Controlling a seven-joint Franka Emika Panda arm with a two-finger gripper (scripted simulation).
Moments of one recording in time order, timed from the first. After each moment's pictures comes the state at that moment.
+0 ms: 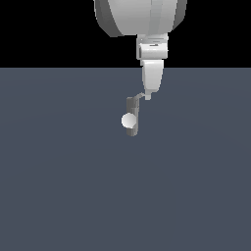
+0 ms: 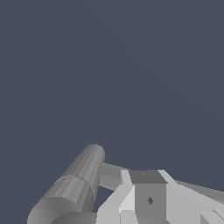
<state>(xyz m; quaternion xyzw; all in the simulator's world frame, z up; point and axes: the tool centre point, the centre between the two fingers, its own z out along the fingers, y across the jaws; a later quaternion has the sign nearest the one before) 0.030 -0.076 0.197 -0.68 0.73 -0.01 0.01</state>
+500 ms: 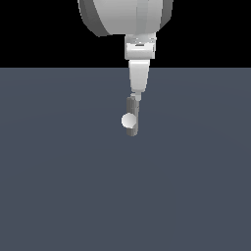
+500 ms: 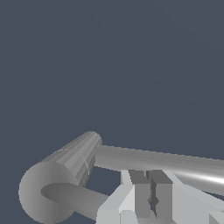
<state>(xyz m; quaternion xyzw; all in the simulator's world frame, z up) 0.025 -0.043 0.197 -0.67 0.74 -0.01 0.01</state>
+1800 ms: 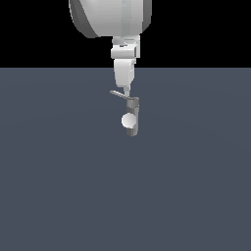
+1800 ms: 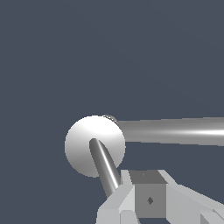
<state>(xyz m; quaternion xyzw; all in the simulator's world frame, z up) 0.069 -0.007 0.200 -0.65 0.76 -0.02 0.00</state>
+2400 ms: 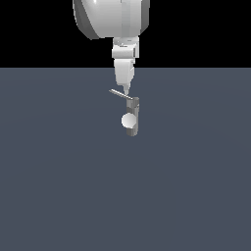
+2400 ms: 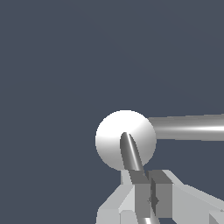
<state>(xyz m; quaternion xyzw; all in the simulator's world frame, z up) 0.097 -0.006 0.201 -0.65 0.76 -0.02 0.00</state>
